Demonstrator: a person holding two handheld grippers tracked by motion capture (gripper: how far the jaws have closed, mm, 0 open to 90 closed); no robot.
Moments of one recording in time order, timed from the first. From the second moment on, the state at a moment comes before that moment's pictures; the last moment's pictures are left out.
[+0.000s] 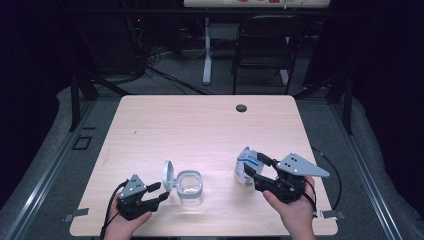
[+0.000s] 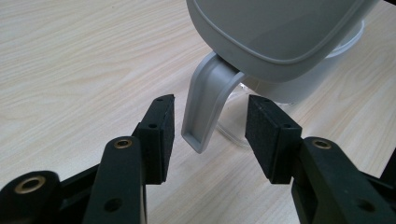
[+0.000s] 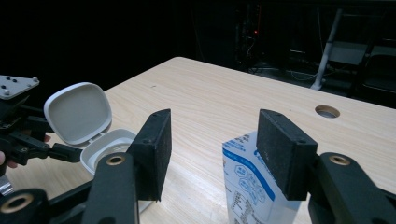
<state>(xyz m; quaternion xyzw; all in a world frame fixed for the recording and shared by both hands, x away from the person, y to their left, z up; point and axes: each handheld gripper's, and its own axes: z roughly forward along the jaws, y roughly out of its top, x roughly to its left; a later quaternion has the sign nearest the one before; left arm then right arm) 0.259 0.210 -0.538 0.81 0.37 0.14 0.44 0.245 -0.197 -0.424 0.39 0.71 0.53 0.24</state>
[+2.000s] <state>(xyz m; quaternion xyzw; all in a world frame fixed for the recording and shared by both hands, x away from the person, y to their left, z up) 0.258 0.235 -0.525 0.79 0.39 0.15 0.45 0.288 -0.218 -0.501 0.47 0.73 0.46 0.19</state>
